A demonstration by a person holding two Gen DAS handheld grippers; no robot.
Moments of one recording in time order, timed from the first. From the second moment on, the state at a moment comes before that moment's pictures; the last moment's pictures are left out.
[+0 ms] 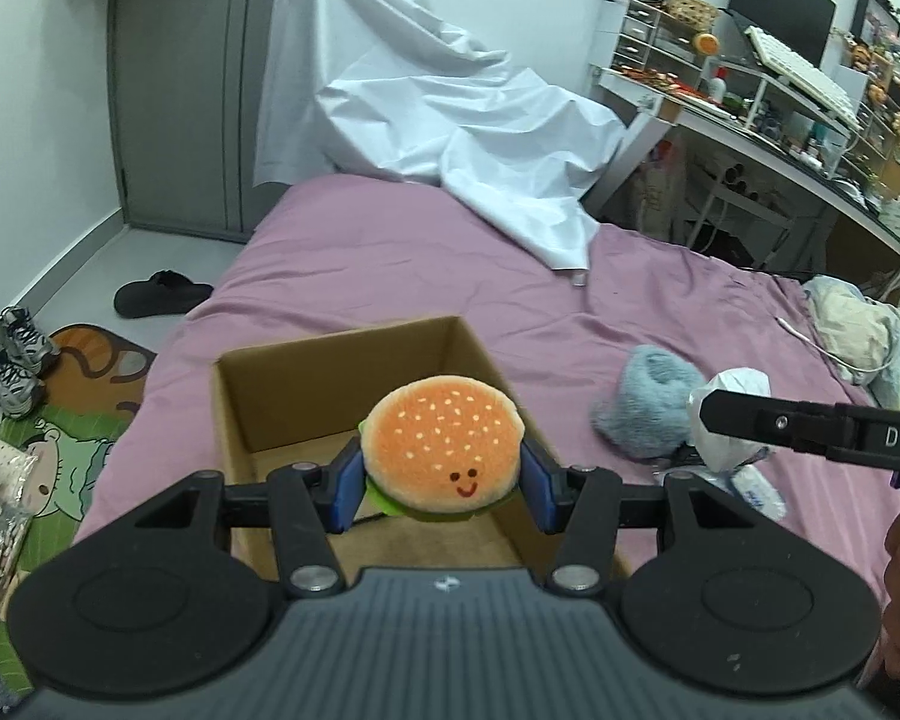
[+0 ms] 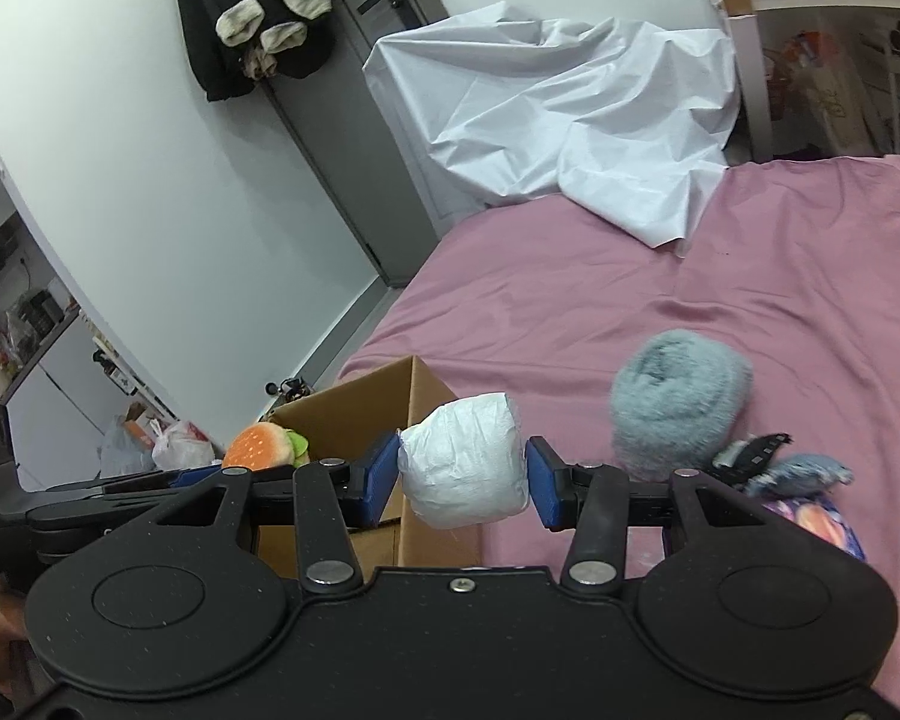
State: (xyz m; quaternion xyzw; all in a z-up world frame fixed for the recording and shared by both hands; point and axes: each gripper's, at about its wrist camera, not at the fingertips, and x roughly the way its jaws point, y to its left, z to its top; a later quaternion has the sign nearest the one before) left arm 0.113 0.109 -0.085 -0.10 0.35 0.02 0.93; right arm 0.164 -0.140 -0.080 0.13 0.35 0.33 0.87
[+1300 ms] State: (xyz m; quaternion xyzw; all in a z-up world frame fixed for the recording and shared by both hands) left arm 0.120 0.158 -0.099 -0.16 0.33 0.12 0.92; right arm 0.190 -0.069 -0.078 0.10 0.34 0.39 0.85
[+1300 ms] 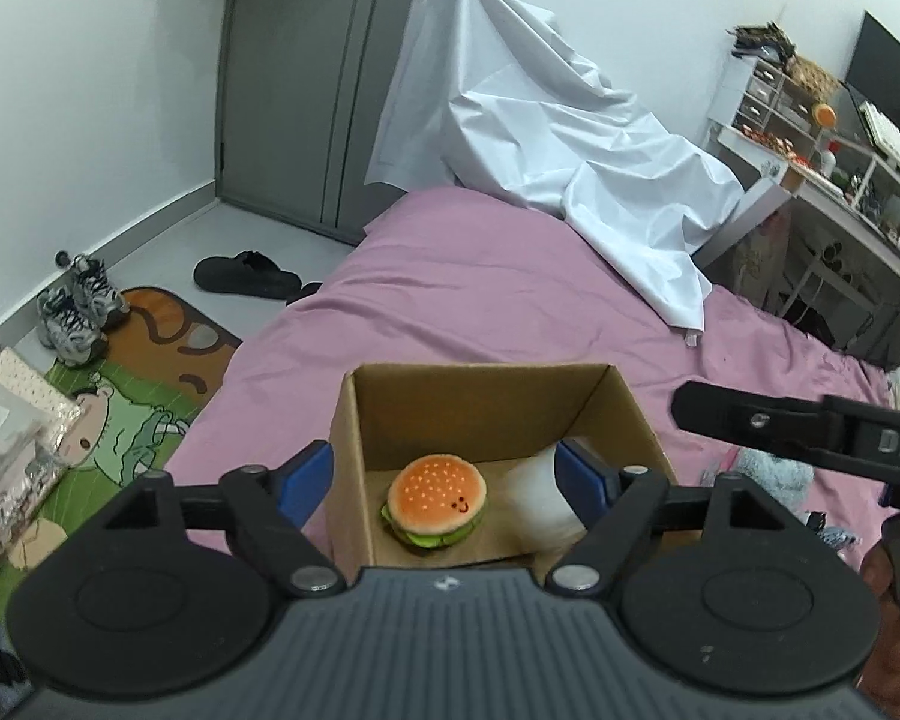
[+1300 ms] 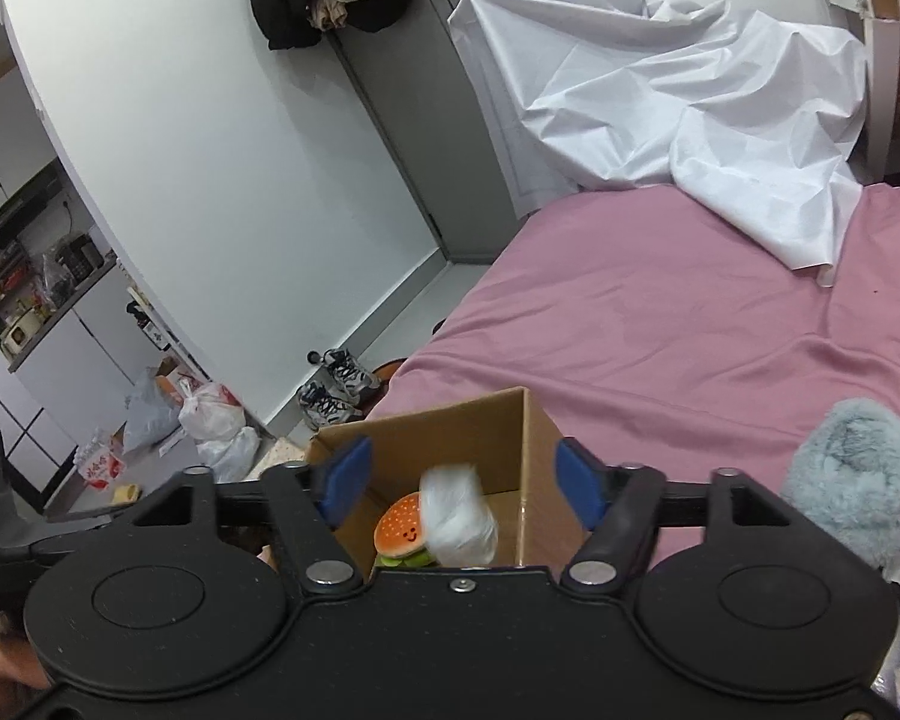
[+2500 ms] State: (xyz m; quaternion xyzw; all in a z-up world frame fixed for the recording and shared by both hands) left arm 0.080 0.053 -0.063 -0.12 0.32 0.03 0.94; right arm 0.132 -0.222 -0.066 0.12 0.31 0.31 0.89
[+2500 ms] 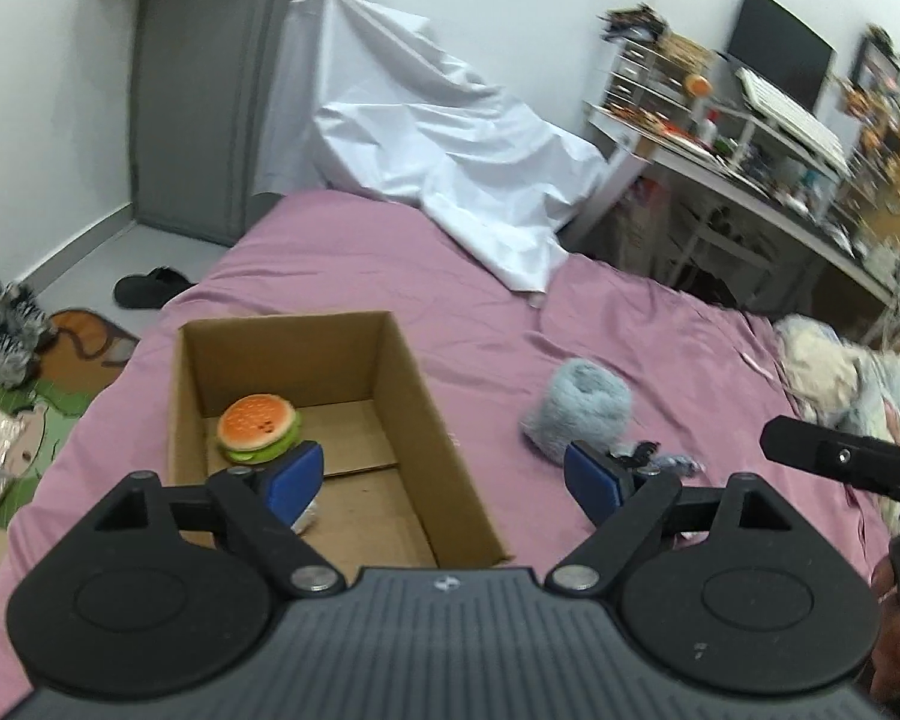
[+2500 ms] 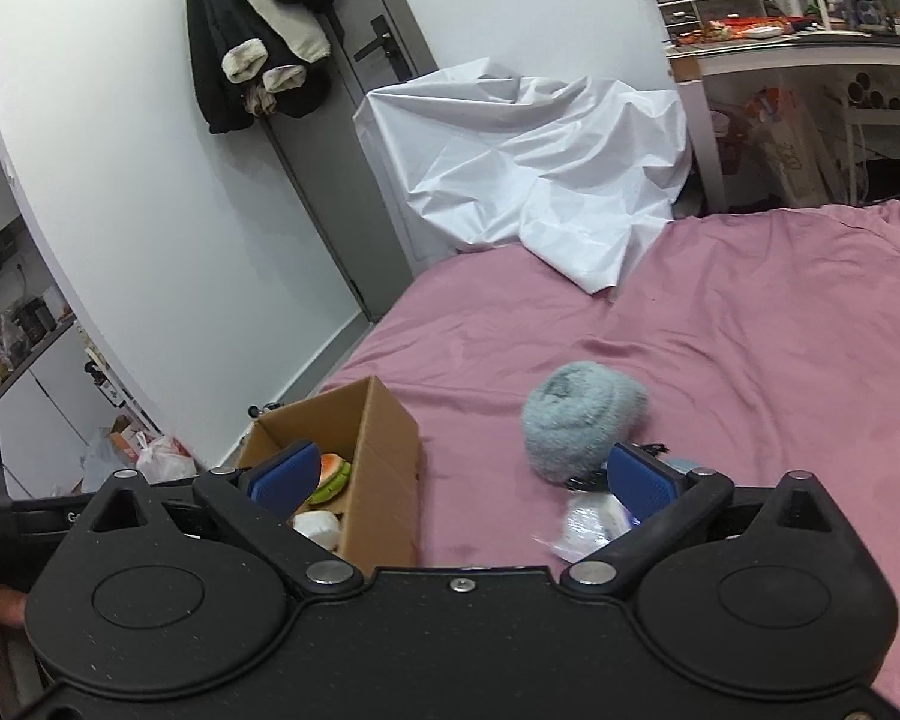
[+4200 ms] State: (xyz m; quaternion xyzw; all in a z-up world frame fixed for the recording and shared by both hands) left arm 0.197 -0.042 -0.138 -0.10 0.45 -0.09 0.88; right arm 0.197 -0.272 -0.172 0.15 0.40 0.28 0.86
